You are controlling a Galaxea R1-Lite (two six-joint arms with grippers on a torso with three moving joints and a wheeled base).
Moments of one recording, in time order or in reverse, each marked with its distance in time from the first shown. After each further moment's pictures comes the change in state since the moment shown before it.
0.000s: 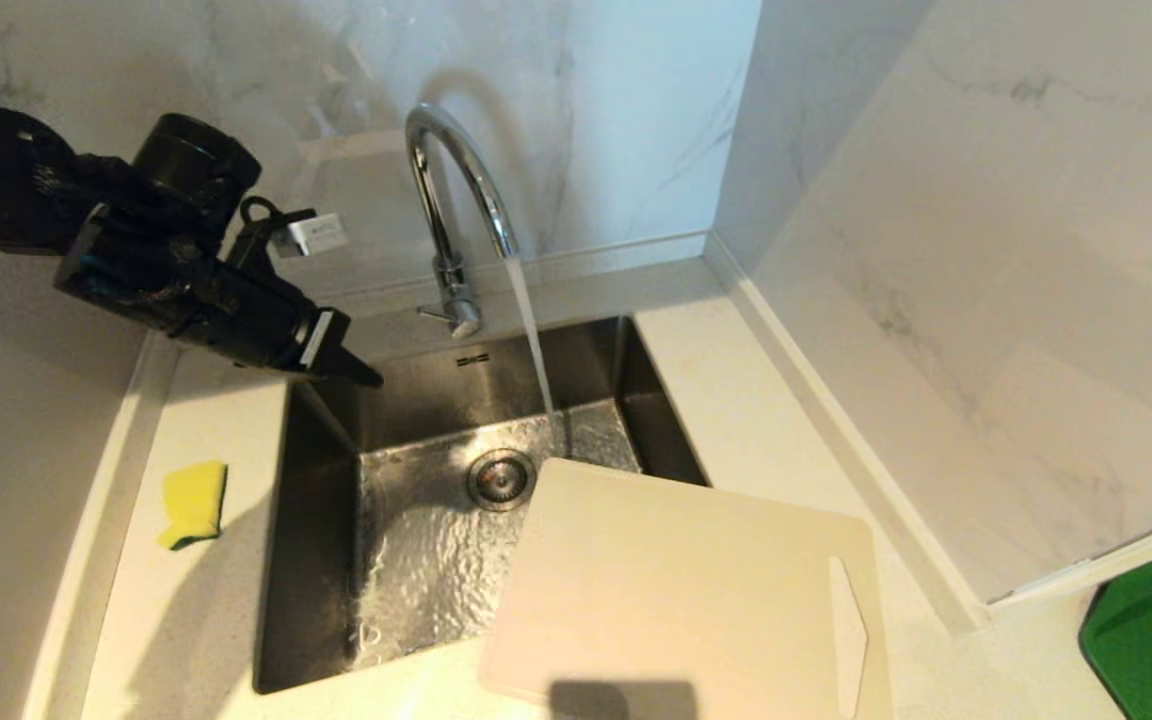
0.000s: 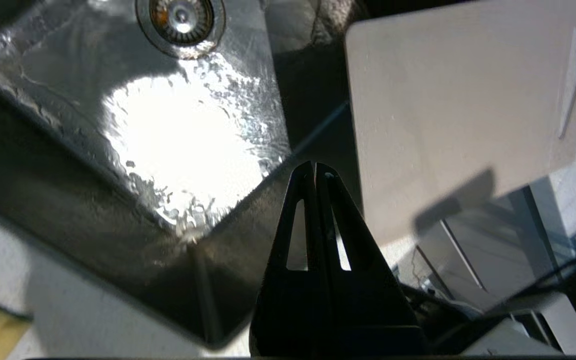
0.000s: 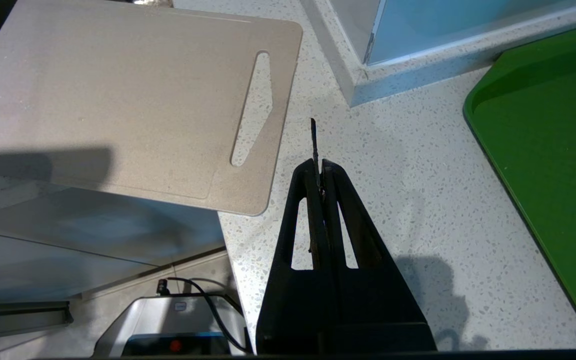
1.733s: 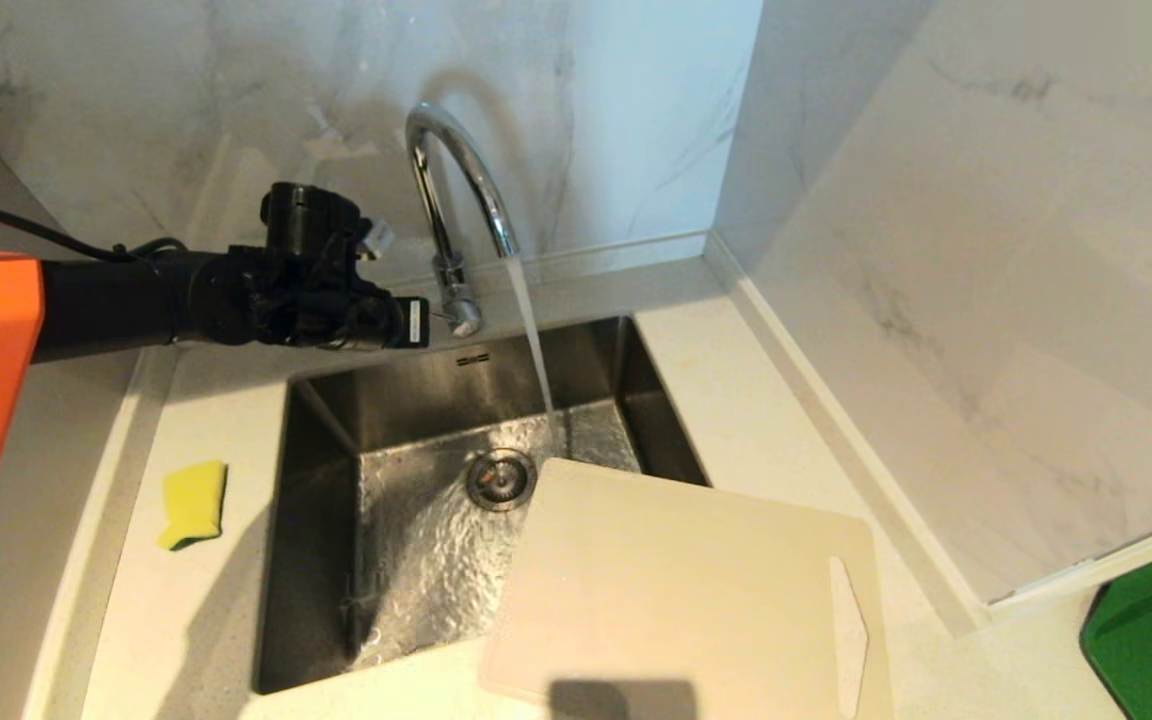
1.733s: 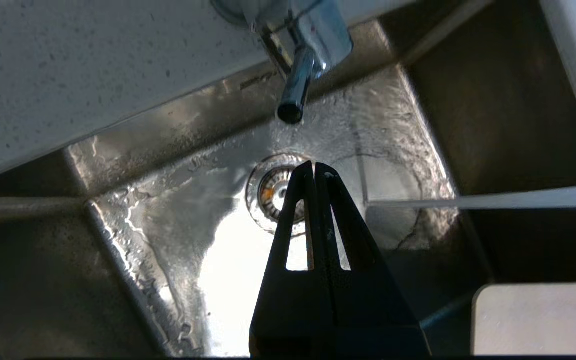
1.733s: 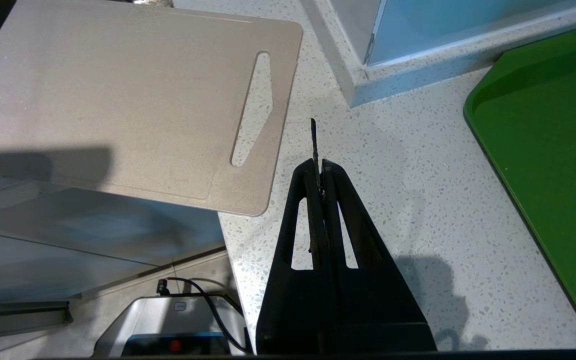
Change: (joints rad) left arm -0.019 0.256 -0.025 -0.621 0.310 -0.173; right arm 0.000 0.000 0.000 0.000 0.000 0.000
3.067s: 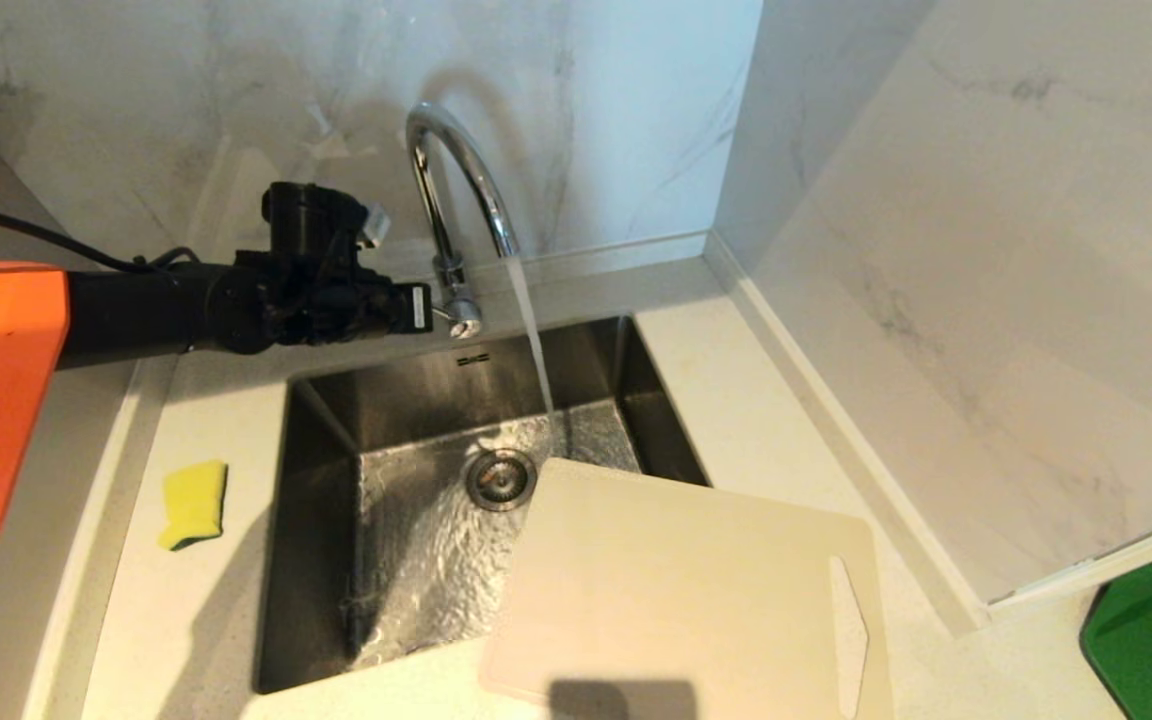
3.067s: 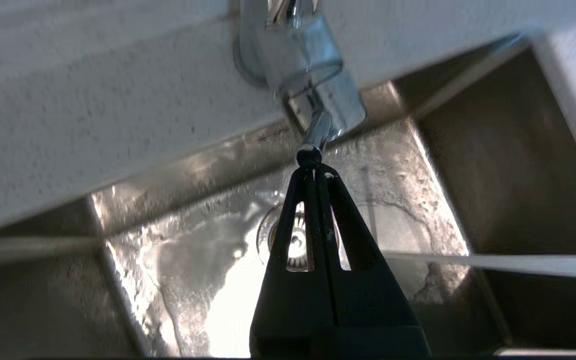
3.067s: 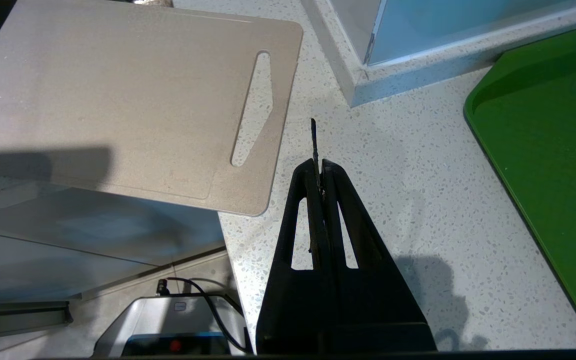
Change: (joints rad) left arm 0.000 0.025 -0.001 -0.147 0.058 -0.003; right arm 0.000 0.000 0.000 0.000 0.000 0.000
